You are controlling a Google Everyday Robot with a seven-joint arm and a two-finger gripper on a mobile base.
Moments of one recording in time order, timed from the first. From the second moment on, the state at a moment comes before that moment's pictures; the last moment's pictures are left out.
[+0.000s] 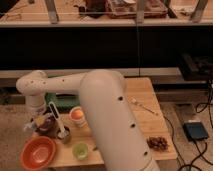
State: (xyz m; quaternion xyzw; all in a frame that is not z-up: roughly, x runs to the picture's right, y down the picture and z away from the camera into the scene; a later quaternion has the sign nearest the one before) arm -0.369 0.162 0.773 -0.37 -0.26 -0.30 0.84
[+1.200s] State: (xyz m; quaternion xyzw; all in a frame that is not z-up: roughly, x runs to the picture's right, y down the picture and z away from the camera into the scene) arm -0.401 0.196 0.744 -0.38 -0.30 -0.34 0.80
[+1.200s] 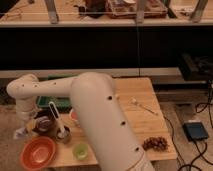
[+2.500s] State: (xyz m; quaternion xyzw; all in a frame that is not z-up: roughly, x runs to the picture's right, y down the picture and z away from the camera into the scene) arm -0.344 0.177 0.766 -0.39 -0.27 -0.29 0.83
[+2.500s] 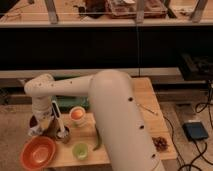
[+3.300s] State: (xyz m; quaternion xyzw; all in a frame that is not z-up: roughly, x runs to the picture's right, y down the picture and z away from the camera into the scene) arm -0.392 0.158 0.786 -0.38 -0.27 -0.34 0.82
